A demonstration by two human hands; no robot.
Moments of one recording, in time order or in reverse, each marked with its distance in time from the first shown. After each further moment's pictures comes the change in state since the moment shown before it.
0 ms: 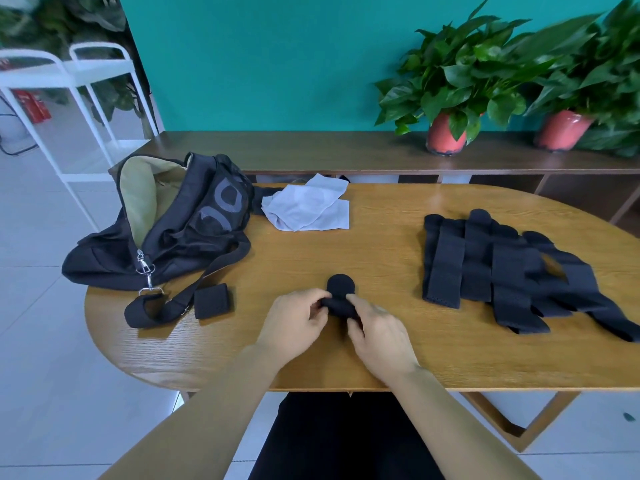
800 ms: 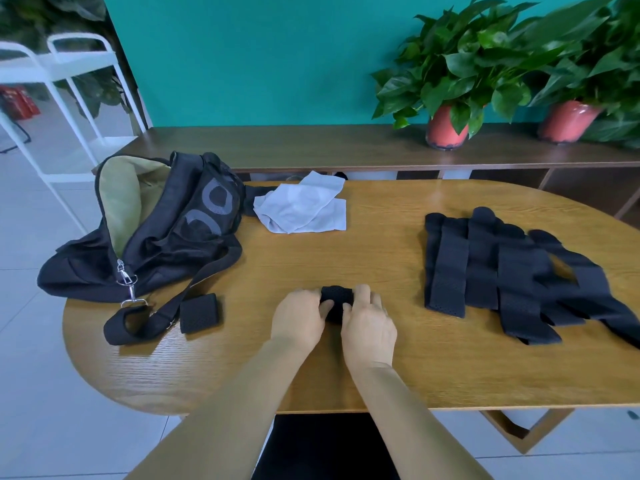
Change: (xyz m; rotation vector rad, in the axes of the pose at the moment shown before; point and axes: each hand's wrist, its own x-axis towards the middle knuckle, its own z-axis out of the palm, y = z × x) left_hand 0.042 0.006 0.021 0.199 -0.057 -0.228; right_hand 0.037 -0.014 0.035 -0.141 0.291 0.310
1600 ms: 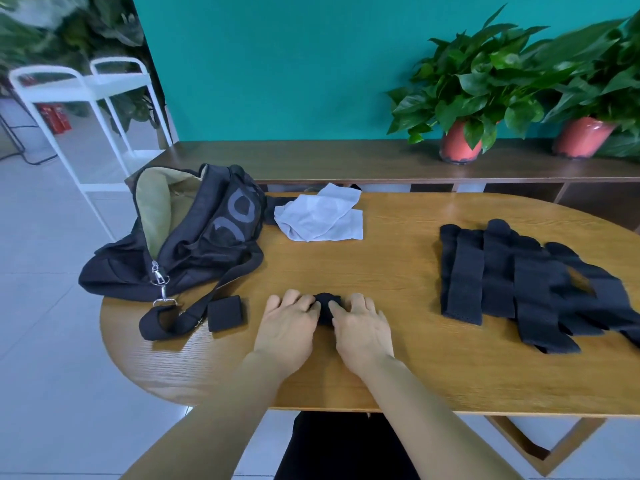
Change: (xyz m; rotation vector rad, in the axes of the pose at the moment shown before) left_hand -0.034 -0.038 -0.028 0.522 0.056 0.234; right_hand -0.002 -0.022 -0.007 -0.203 -0.342 -0.342
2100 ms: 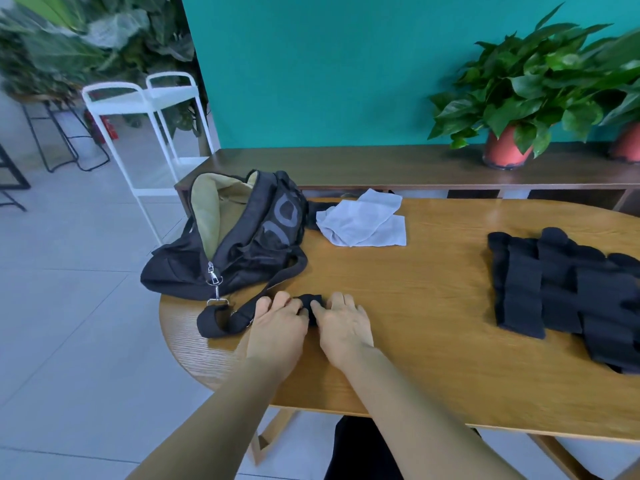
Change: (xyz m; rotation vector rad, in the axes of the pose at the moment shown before) left_hand -0.035 -0.071 -0.007 0.088 0.020 -0.125; right_hand 0.033 -0.095 0.006 -0.009 -0.168 -0.110
